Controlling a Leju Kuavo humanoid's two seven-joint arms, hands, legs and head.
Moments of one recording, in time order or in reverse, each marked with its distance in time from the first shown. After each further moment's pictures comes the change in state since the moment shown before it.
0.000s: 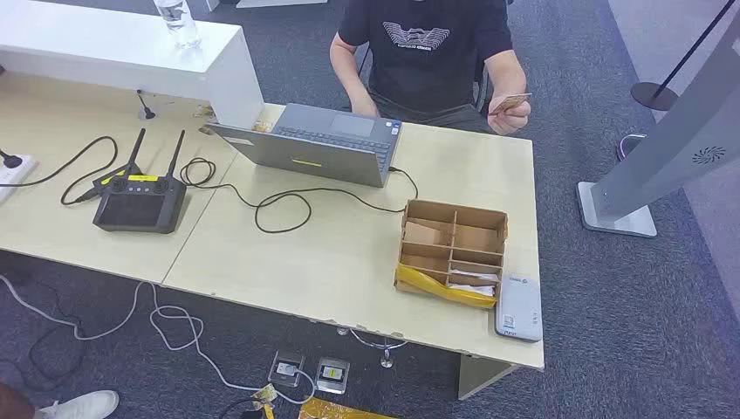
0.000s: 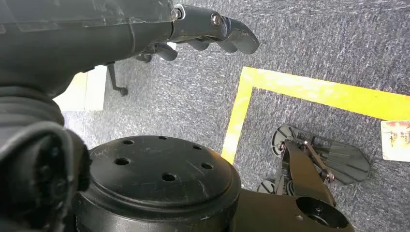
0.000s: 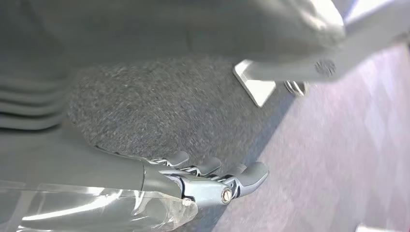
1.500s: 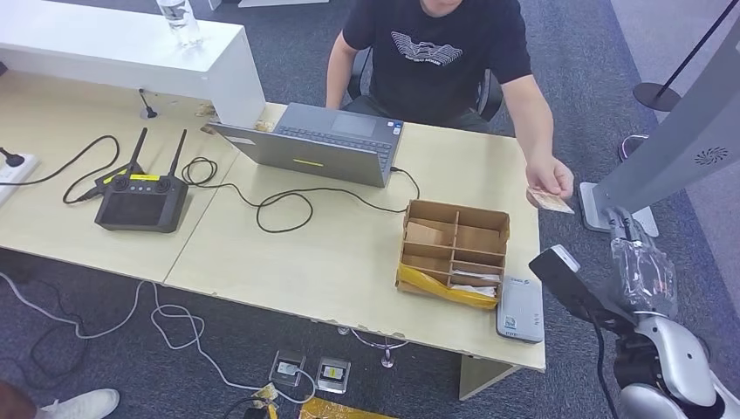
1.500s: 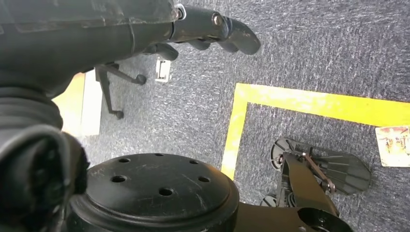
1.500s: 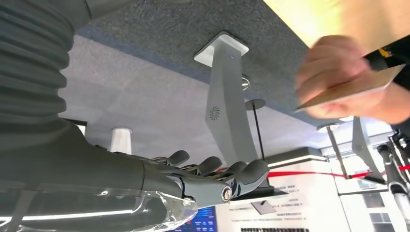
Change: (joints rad) left arm -0.006 0.016 -0.042 0.000 -0.089 -0.006 0.035; right arm -0.598 -0.067 0.900 -0.279 1.460 0.421 0.924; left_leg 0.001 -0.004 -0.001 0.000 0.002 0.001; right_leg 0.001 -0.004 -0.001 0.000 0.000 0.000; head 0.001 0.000
